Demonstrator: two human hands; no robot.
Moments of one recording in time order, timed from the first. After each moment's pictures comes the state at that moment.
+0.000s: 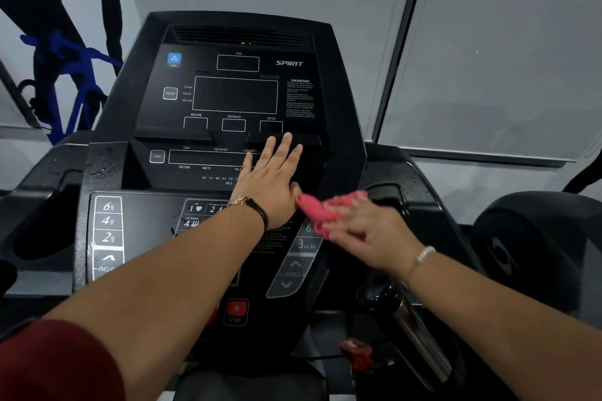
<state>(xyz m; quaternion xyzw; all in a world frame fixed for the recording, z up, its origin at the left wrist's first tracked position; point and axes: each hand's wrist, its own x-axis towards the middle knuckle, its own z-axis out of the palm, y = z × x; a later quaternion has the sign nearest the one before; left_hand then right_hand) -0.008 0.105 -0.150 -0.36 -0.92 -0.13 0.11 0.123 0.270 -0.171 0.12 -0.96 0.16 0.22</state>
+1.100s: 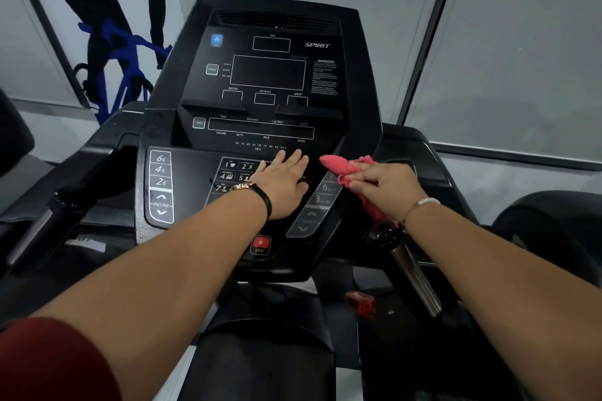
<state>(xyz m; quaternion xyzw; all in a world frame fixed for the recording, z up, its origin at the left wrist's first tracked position) 0.053 0.063 -0.146 -0.33 -0.94 -0.11 -0.05 0.134 0.261 -0.147 0.00 -0.94 0.29 0.17</state>
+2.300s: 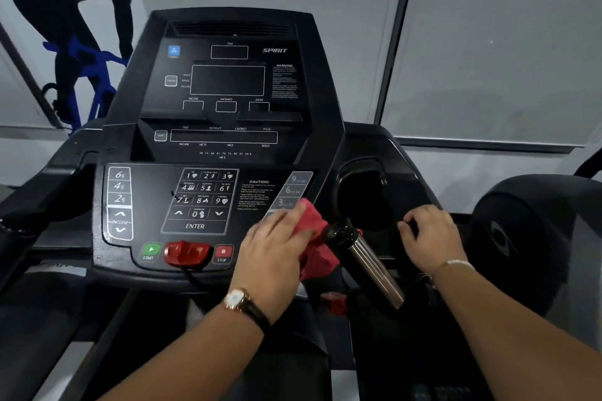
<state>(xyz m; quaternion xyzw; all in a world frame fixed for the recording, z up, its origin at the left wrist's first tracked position) 0.159 0.073 -0.200 -0.38 -0.89 -0.16 0.18 0.218 0.349 -0.236 -0.24 -0.93 0.12 0.23</state>
